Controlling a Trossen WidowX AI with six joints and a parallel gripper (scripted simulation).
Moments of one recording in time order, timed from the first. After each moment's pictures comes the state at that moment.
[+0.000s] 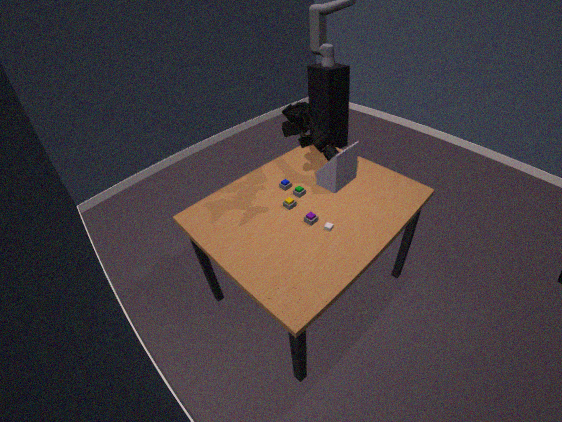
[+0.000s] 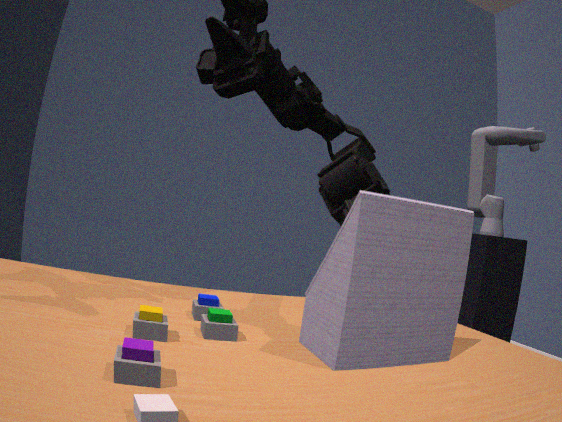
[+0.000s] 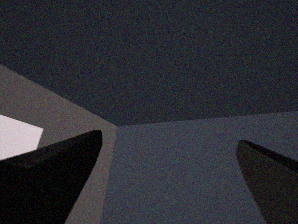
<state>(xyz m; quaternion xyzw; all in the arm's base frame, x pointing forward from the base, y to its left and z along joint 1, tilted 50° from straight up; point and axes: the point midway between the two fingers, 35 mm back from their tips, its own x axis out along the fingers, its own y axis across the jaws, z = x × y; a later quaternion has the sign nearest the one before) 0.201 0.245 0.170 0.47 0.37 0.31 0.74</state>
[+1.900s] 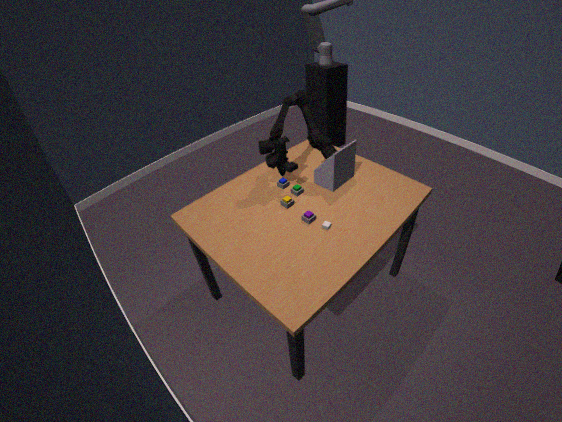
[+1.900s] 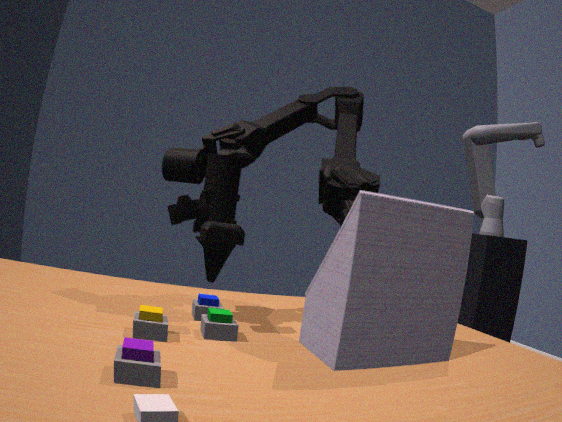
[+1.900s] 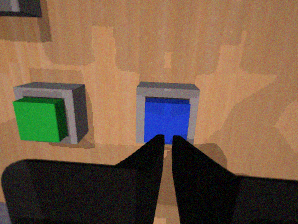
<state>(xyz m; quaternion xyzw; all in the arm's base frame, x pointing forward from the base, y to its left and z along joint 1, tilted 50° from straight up) 0.215 -0.138 0.099 -0.35 0.60 -0.24 0.68</state>
